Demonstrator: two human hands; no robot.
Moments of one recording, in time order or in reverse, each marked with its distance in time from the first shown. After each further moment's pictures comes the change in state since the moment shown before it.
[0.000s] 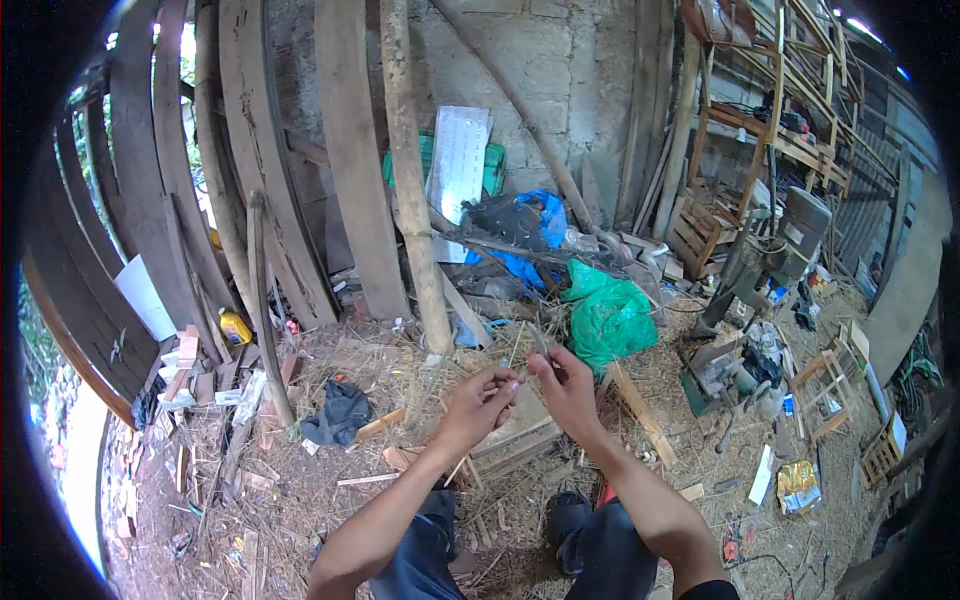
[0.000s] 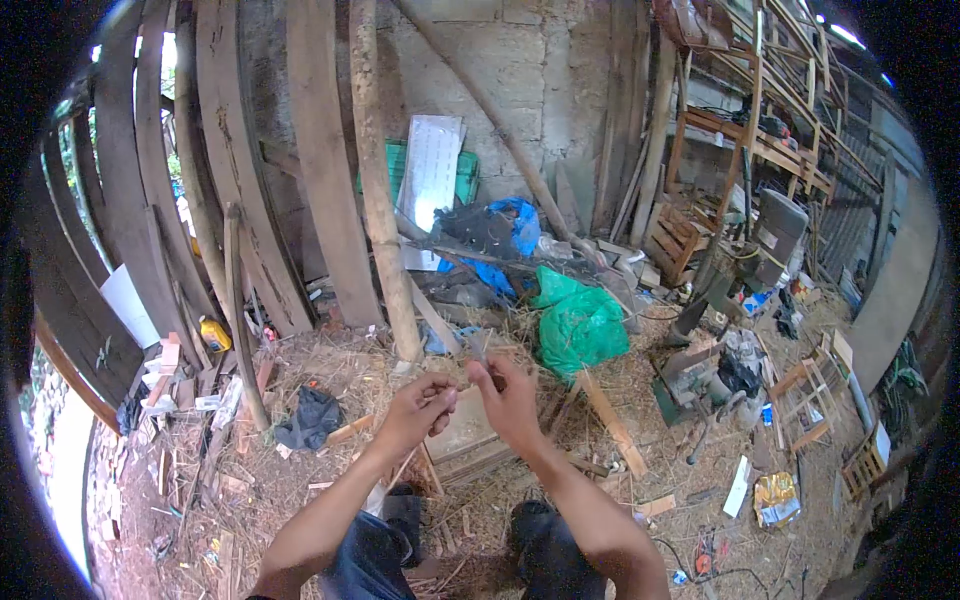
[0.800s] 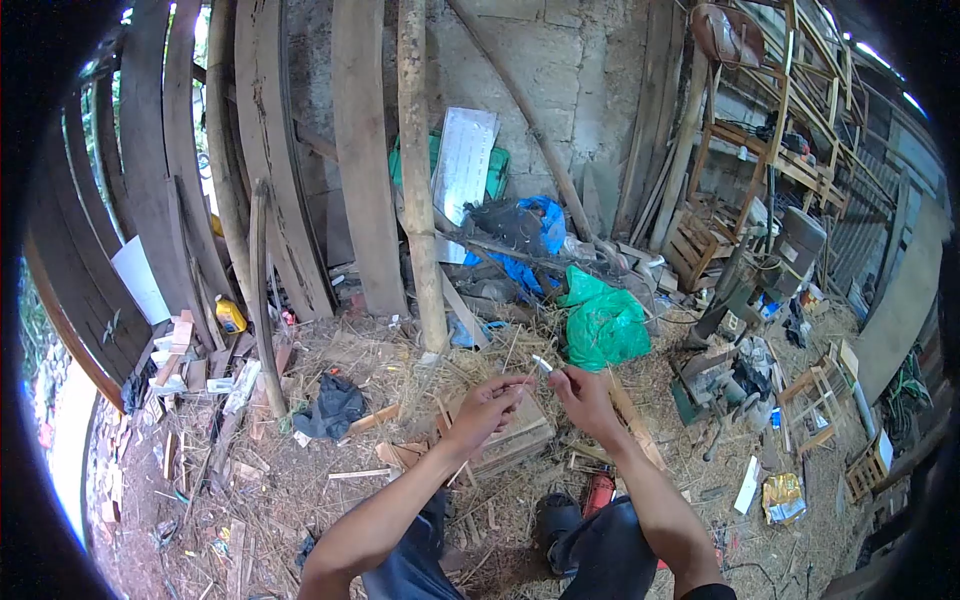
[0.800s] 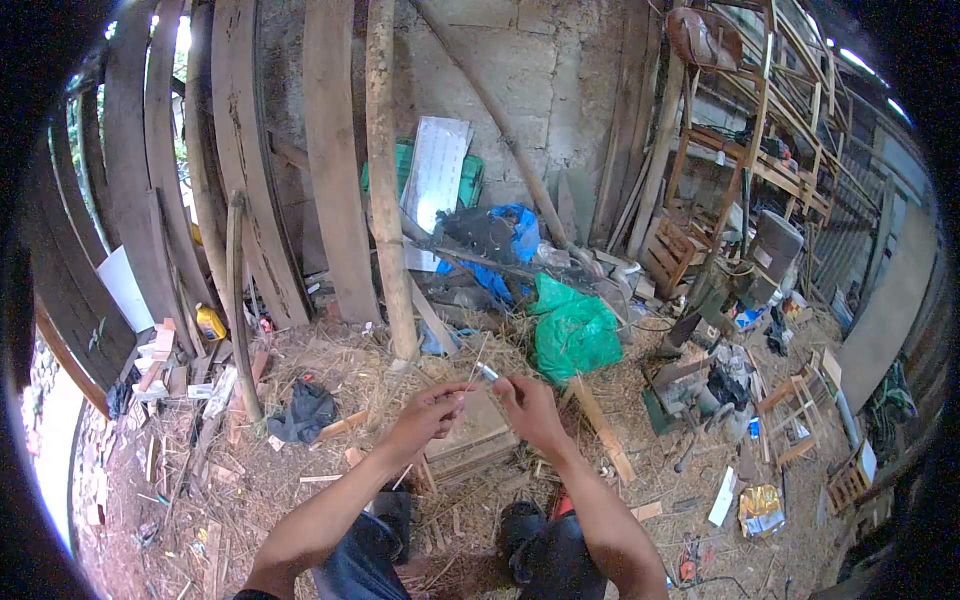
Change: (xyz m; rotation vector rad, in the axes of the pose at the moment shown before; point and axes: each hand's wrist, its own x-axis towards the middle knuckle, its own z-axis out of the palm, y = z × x) left_hand -0.009 -0.007 0.003 -0.254 -0.060 -0.138; right_hand -0.007 0.025 -0.040 -0.475 -0.246 0.059
